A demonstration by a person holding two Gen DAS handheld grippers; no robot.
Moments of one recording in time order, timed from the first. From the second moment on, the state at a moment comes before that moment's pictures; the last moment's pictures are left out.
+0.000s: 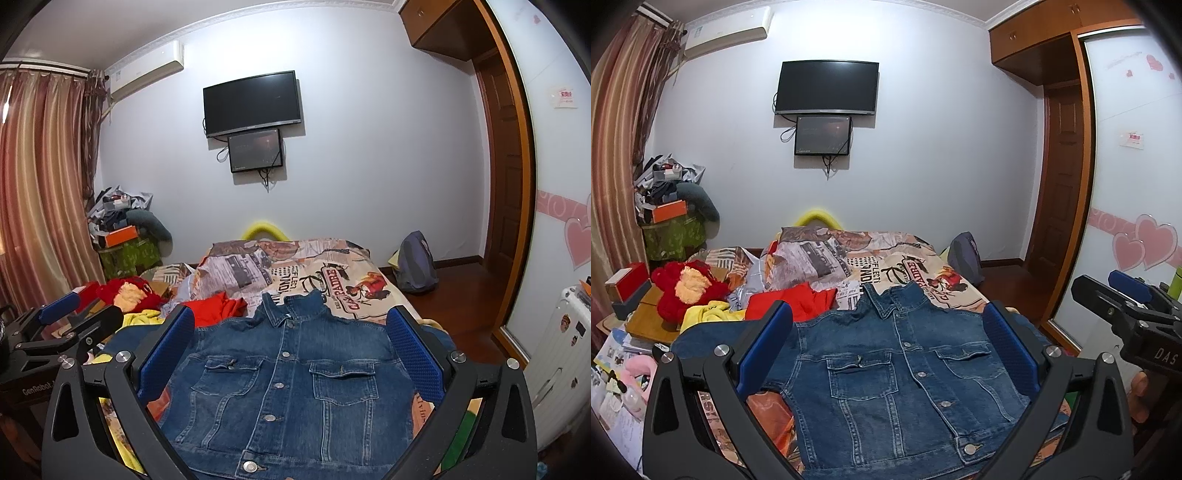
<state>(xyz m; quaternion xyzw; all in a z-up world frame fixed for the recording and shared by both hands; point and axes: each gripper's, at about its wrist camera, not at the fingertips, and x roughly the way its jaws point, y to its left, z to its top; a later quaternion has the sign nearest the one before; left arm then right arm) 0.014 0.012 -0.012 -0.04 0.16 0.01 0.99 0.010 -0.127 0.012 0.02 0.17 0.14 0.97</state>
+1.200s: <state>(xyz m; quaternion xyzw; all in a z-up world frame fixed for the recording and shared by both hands) 0.134 0.332 -0.195 -0.25 0.37 0.24 0.86 0.187 -0.097 -0.094 0.01 0.40 0.13 0.91</state>
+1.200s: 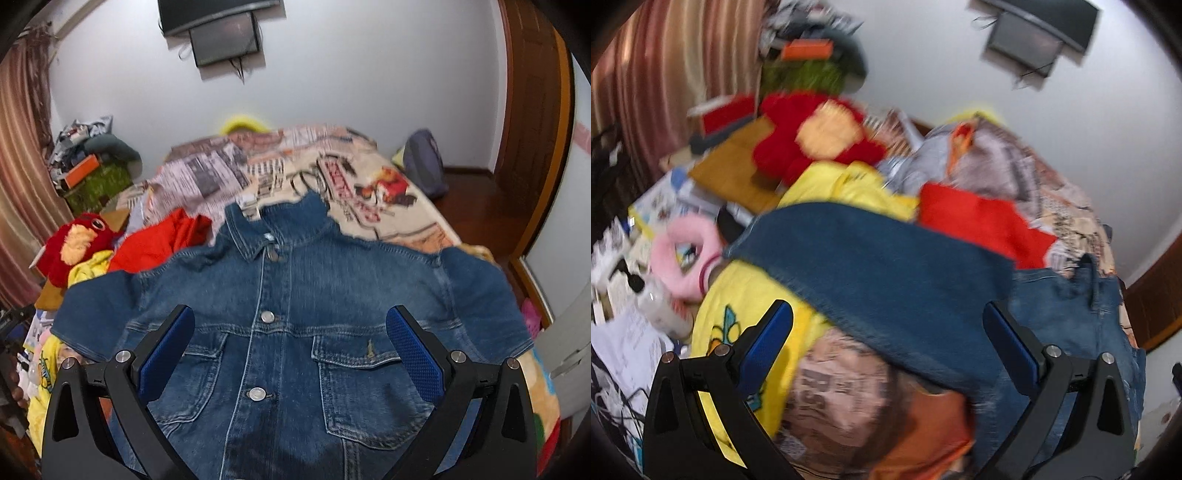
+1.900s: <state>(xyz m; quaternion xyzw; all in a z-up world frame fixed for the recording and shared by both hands) 0.154 0.471 -0.286 -0.45 0.36 0.21 0.79 0.215 -0.033 -0.133 -0.10 0.44 0.16 0.88</state>
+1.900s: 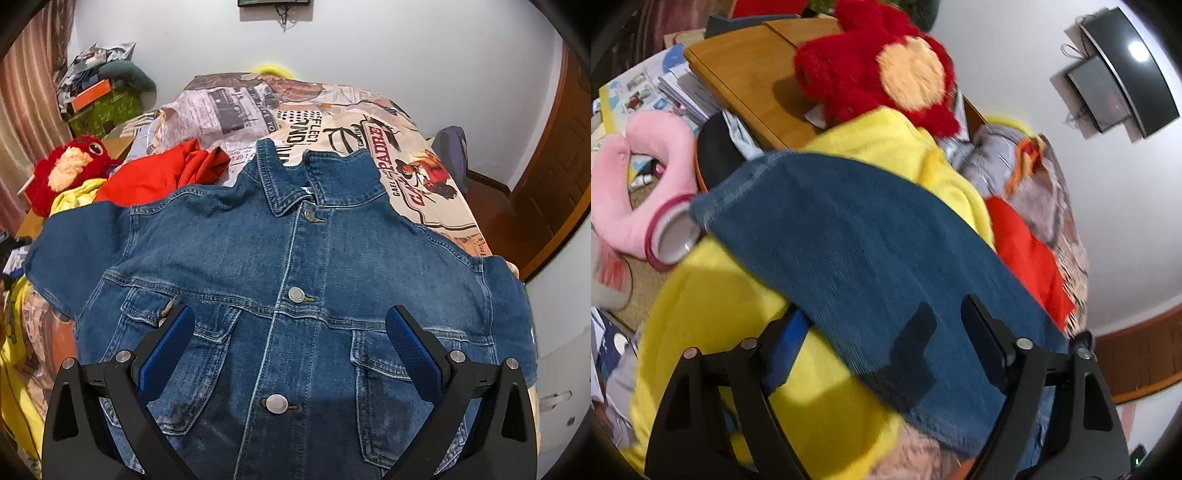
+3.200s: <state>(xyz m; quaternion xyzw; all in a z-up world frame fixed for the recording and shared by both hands) 0.320 0.123 -0.065 -0.13 0.30 -0.02 0.94 0.201 -0.100 -0.099 -0.07 0.39 0.16 0.91</state>
